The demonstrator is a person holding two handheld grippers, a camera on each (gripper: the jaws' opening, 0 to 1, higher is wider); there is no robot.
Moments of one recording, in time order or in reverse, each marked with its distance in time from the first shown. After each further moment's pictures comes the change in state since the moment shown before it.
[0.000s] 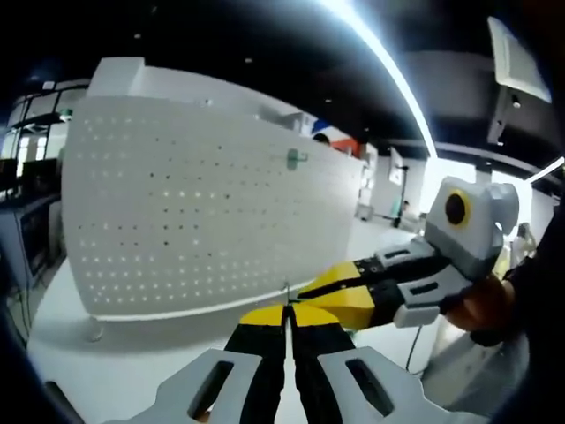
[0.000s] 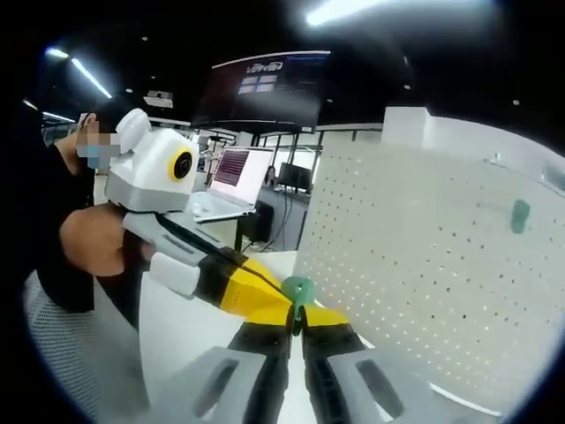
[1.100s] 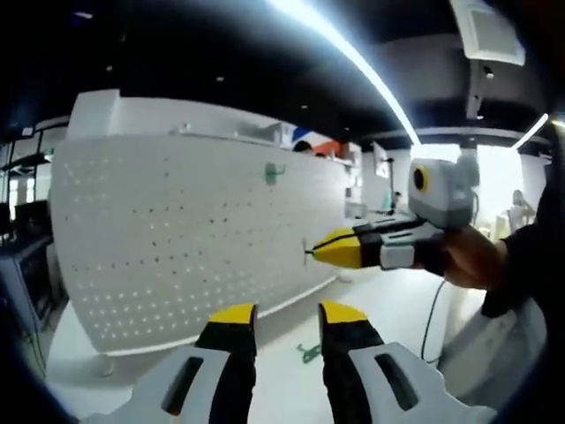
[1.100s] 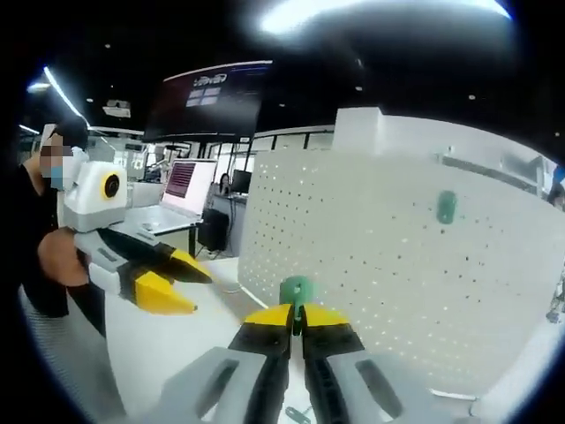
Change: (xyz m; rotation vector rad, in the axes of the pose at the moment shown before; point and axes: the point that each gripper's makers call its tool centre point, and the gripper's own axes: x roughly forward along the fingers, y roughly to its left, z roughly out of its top) left arm 0.002 -0.014 0.013 0.166 -0.055 -0.020; right arm -0.046 -0.085 0.005 0.058 -0.019 -0.241
